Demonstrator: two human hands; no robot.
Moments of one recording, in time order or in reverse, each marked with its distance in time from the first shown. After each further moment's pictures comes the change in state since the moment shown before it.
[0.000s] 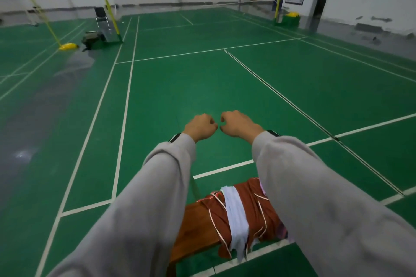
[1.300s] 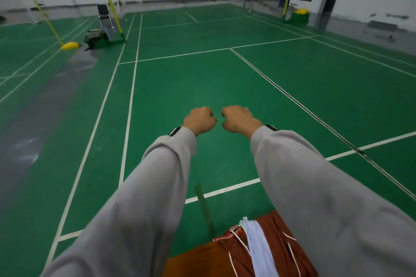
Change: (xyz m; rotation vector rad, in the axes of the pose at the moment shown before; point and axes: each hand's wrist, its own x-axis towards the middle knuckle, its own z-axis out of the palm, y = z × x) left_hand 0.221 -0.109 -0.078 0.060 0.060 -0.036; right_hand 0.247 -0.053 -0.008 -0.126 0.041 -0.025
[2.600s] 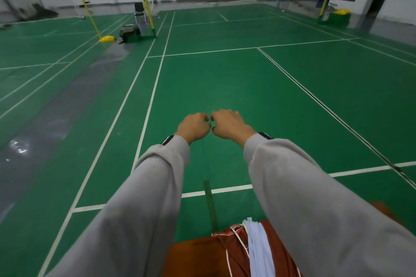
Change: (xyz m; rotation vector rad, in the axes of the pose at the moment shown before) left_hand -0.030 -0.042 0.073 -0.033 0.062 -0.167; right_hand -0.010 -0.021 0.073 0.055 -0.006 -0.201
